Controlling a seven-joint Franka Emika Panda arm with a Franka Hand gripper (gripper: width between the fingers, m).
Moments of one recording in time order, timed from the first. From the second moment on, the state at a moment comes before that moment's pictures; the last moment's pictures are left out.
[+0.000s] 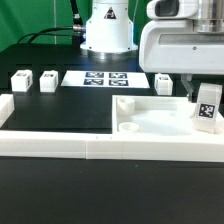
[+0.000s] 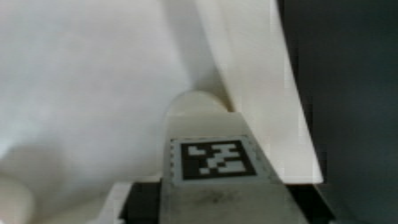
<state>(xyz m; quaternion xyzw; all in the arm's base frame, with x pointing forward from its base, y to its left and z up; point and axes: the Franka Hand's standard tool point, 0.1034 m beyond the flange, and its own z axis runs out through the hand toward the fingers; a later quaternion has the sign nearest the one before) 0.627 0.121 0.072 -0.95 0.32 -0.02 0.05</state>
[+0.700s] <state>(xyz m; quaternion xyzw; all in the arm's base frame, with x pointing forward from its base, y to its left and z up) 0.626 0.124 0.068 -0.81 0.58 0.01 0.07</state>
